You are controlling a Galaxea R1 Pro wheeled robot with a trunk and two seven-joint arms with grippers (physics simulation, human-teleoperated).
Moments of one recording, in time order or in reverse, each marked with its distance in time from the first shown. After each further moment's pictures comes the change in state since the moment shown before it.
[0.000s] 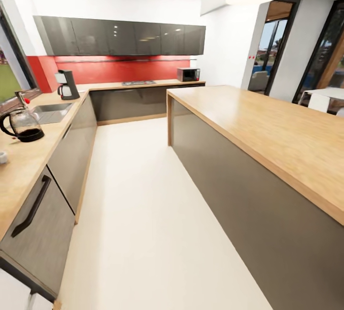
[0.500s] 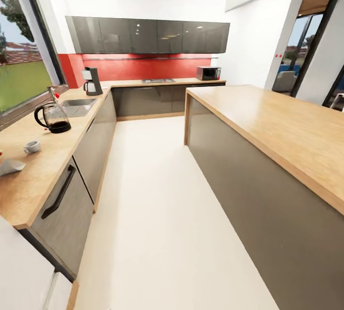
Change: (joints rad) left arm 0.000 -0.001 0.000 0.000 0.000 0.000 0.000; right arm 0.000 0.000 0.000 -0.002 0.000 0.000 0.000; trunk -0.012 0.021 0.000
